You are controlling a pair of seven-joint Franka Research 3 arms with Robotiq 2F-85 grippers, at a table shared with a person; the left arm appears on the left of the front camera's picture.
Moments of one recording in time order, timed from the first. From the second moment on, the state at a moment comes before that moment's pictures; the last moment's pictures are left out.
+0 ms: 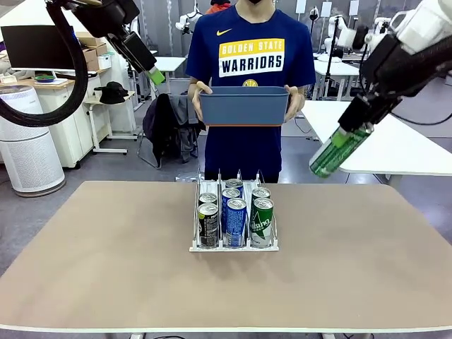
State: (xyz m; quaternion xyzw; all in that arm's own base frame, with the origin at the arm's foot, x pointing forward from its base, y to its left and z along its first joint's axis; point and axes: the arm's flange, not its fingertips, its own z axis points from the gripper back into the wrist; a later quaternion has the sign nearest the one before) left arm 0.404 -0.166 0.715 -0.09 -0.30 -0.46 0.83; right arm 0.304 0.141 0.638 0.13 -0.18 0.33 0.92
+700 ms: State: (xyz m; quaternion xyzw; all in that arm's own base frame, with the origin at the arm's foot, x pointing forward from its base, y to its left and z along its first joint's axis) left arm 0.404 -0.166 0.715 -0.09 -0.30 -0.46 0.83; right arm 0.303 0.143 0.622 0.13 -0.17 0.33 0.92
